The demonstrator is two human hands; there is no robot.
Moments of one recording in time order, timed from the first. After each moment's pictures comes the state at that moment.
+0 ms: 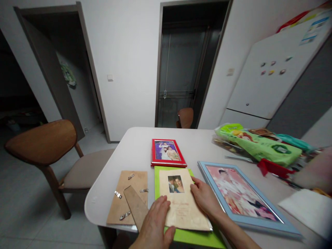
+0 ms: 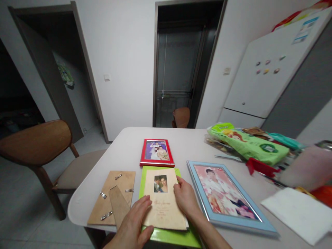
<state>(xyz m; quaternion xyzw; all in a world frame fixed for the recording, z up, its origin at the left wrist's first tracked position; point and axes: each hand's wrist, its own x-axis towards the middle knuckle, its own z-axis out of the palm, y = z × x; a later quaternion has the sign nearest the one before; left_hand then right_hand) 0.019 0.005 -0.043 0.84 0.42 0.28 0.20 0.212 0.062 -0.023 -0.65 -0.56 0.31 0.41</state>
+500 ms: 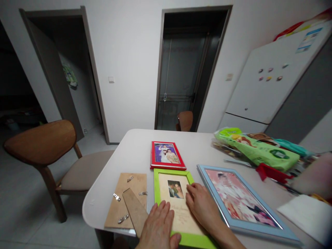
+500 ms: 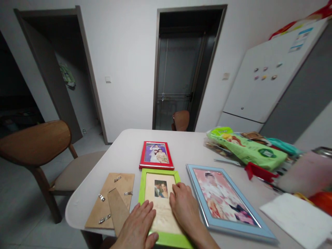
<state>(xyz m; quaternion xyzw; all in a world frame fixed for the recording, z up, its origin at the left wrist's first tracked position) 0.035 0.006 -0.028 0.86 0.44 0.18 0.21 0.211 0.051 -0.031 -0.68 -0.71 -0.03 0.19</state>
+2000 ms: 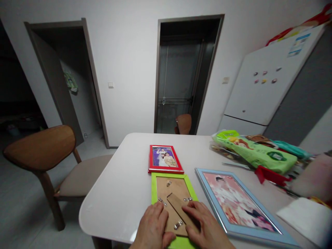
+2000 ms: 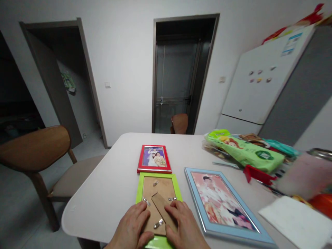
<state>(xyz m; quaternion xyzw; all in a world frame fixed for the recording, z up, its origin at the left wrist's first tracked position) 0.028 0.022 -0.042 0.88 0.42 0.22 0.01 0.221 0.014 -0.031 -0.58 -0.76 0.16 0.25</state>
